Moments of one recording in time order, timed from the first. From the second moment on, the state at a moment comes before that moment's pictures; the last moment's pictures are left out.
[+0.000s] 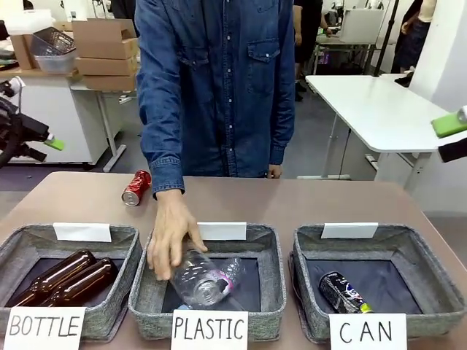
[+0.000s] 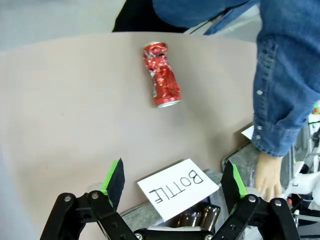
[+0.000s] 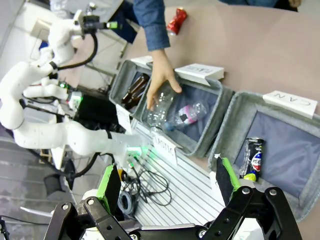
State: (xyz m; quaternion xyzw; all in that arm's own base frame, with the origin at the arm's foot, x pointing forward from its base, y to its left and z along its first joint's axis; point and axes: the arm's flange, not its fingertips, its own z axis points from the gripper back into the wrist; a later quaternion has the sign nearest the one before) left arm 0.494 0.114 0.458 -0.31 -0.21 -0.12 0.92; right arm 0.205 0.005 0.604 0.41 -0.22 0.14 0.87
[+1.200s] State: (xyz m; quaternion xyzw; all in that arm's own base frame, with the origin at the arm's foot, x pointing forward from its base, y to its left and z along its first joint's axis) left arm 0.549 -0.092 0.395 -0.13 -0.21 -0.23 0.94; right arm 0.204 0.005 0.604 0.41 -0.22 0.14 0.87
